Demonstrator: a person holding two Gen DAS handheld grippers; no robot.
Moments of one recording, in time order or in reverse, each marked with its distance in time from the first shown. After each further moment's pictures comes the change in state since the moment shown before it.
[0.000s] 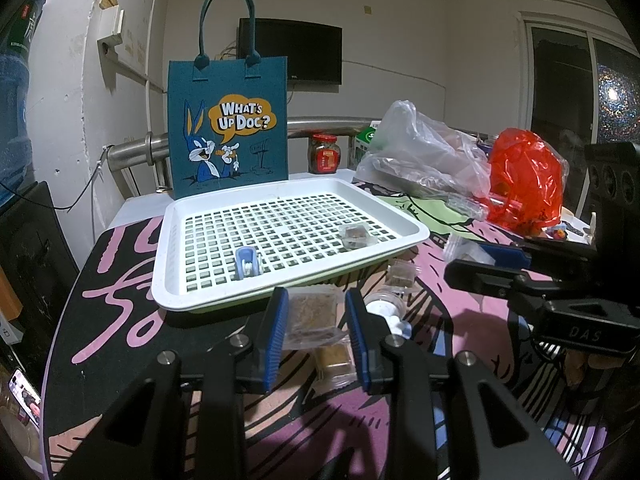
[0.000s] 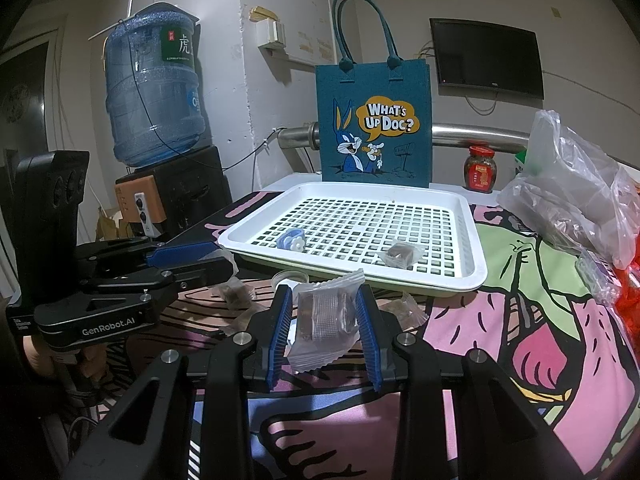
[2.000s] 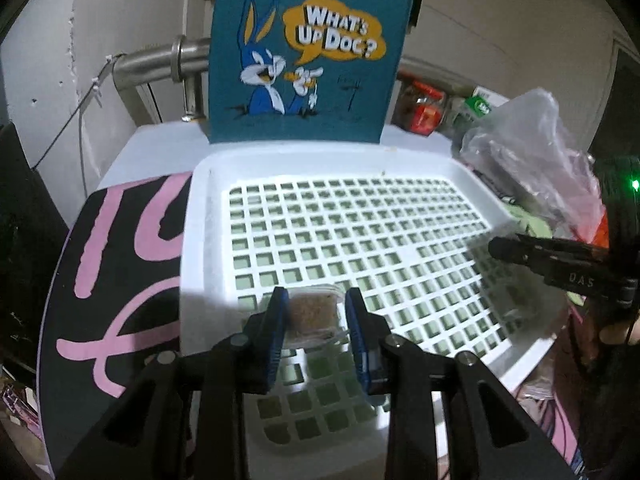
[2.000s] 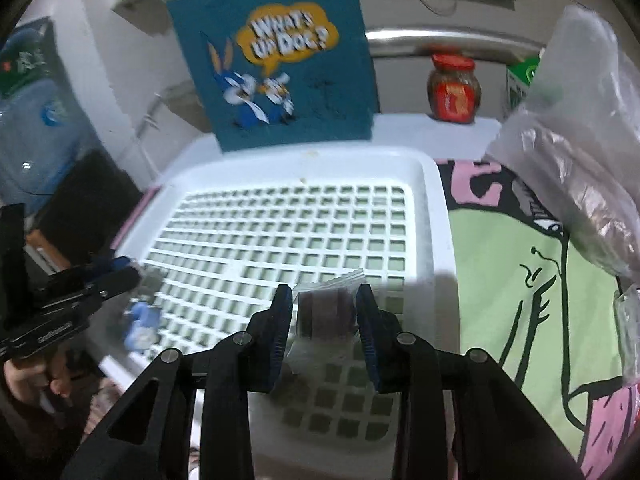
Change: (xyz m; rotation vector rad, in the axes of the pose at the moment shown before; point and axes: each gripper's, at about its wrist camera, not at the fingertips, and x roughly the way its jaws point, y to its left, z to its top) left arm 0.148 0.112 0.057 -0.196 0.306 0.078; right arm 0.175 -0.132 0.075 0.229 0.357 -0.098
